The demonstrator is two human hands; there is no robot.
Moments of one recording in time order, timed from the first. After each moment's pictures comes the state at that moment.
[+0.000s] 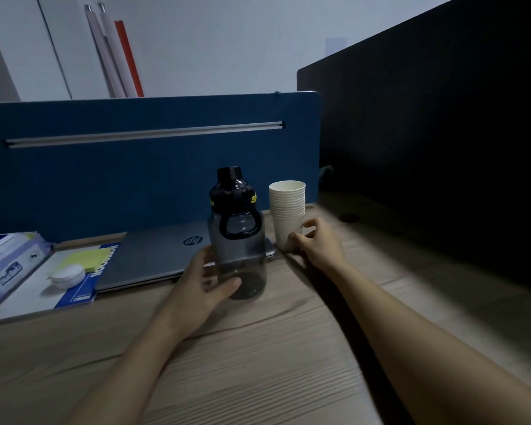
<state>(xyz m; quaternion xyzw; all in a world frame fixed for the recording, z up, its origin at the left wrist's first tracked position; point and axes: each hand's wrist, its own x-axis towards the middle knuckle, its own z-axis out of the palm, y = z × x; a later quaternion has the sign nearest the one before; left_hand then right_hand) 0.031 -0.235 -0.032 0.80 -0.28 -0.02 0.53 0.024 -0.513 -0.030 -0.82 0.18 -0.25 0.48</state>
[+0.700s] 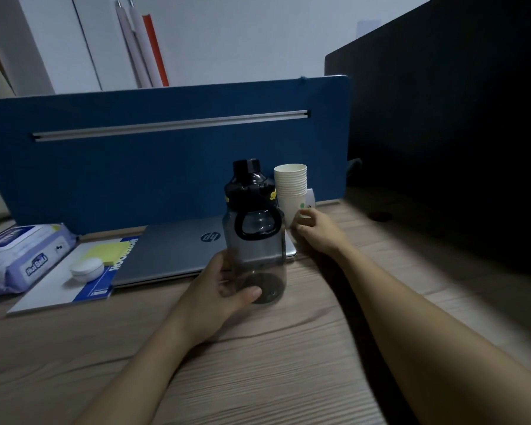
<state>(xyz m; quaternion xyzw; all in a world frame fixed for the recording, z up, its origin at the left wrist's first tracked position) 0.032 -0.236 -0.036 0.82 -0.27 -0.01 0.50 0.090 -0.519 -0.026 -0.87 0.10 -0.16 0.45</state>
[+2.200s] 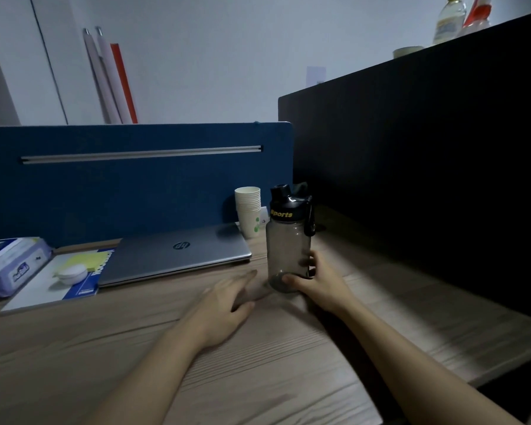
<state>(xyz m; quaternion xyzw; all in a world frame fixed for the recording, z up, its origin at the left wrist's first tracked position) -0.022 -0.270 -0.043 0.86 -0.44 0.08 0.24 -0.113 -0.509 -0.034 -0.85 0.10 -0.22 0.47</state>
